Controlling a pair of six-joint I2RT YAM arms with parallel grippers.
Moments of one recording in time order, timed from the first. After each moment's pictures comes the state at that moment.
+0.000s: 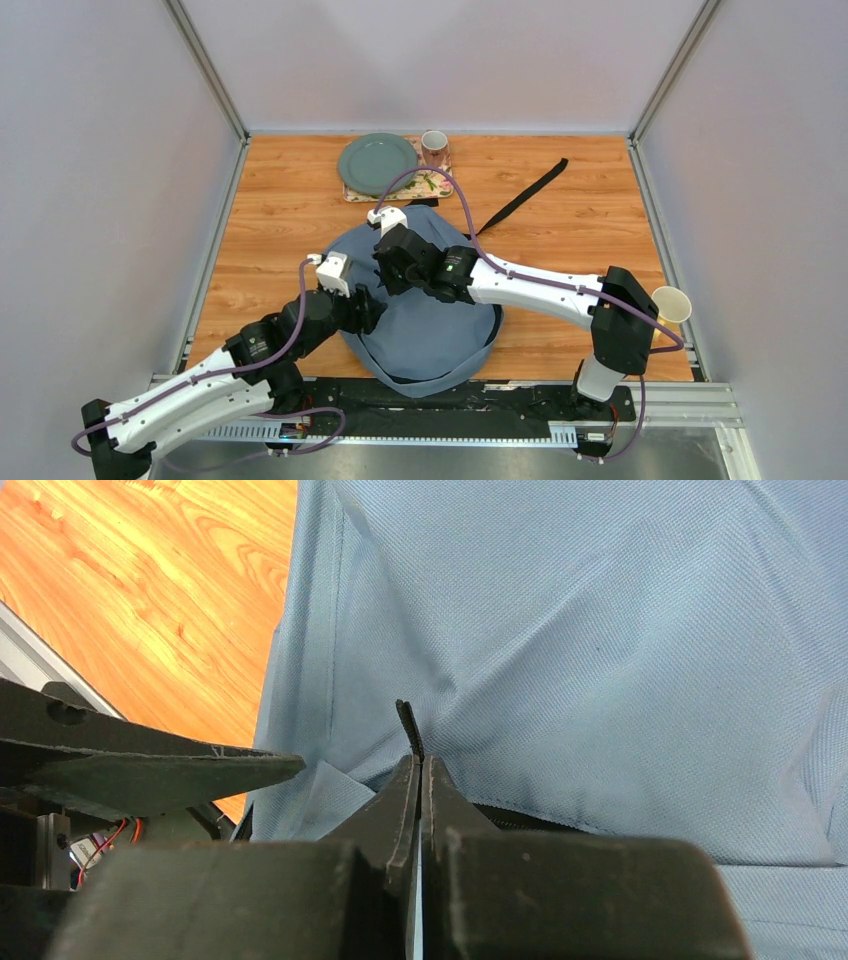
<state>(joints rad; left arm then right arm) -0.99 0.48 0.43 -0.41 -0.35 -0.56 1.12 1.68 1.34 -0.35 0.20 0.47</state>
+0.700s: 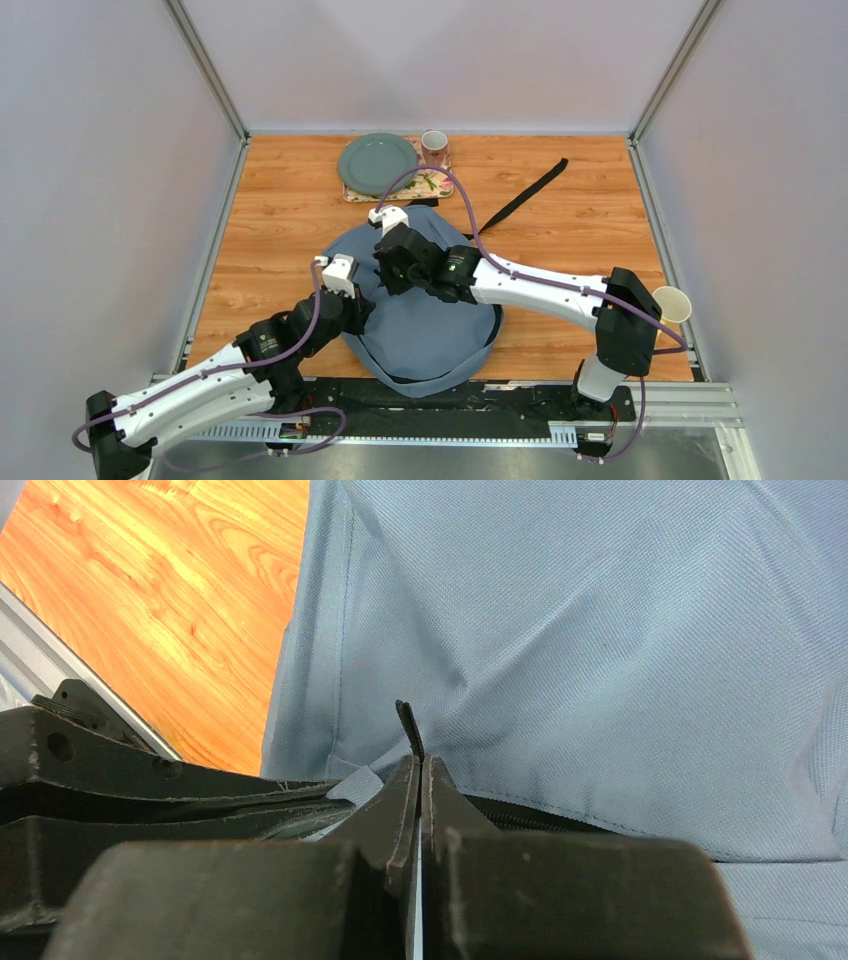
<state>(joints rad) -0.99 0.55 0.41 -0.40 -0.37 -0.56 1.12 1.67 1.34 -0.36 0.19 0.48</state>
